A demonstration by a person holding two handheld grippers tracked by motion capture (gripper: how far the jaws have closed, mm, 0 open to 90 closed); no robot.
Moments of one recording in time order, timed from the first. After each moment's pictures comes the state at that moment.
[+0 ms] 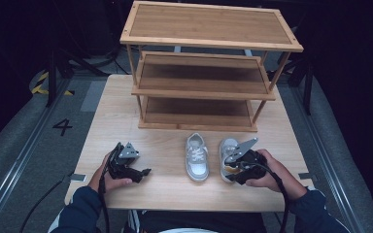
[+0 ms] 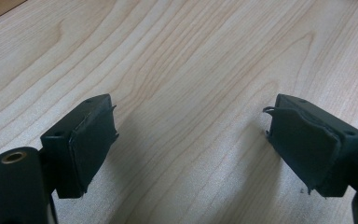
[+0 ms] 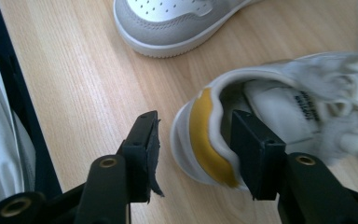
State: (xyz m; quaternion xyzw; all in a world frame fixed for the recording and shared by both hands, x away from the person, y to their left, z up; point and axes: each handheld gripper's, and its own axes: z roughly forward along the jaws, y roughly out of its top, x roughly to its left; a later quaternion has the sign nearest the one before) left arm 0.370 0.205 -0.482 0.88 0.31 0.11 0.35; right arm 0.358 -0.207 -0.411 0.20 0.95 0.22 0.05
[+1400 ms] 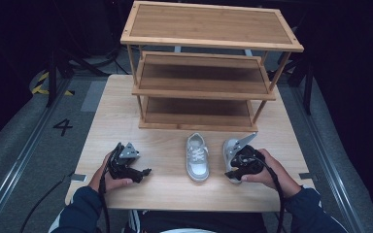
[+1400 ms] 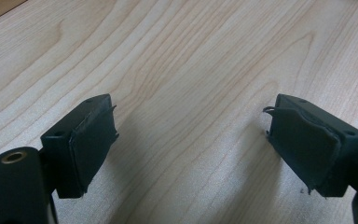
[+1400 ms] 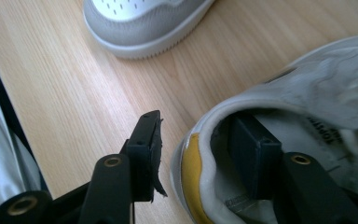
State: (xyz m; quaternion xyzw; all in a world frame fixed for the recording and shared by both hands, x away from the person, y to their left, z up) left arm 0.370 0.205 -0.482 0.88 0.31 0.11 0.35; right arm 0.376 -0.211 -0.424 0.26 0.94 0.23 0.01
